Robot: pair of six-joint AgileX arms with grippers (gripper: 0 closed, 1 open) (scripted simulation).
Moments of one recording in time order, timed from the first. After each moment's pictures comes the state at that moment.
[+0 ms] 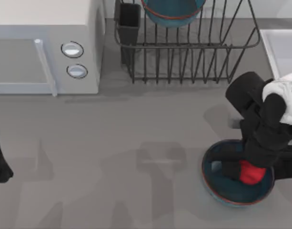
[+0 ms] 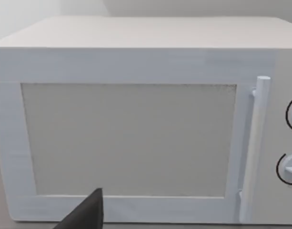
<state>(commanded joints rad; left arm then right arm) 0.00 0.00 0.00 0.00 0.00 0.00 0.49 1.82 0.98 -0.73 0.00 0.50</state>
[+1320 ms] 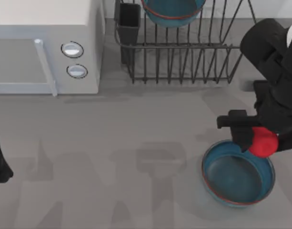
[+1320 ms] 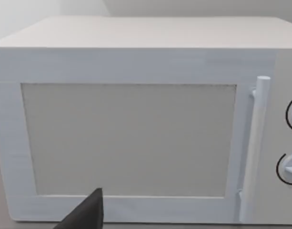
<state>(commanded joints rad) 0.00 0.00 0.00 0.00 0.00 0.00 0.47 1.66 1.24 -1.11 -0.01 0.48</state>
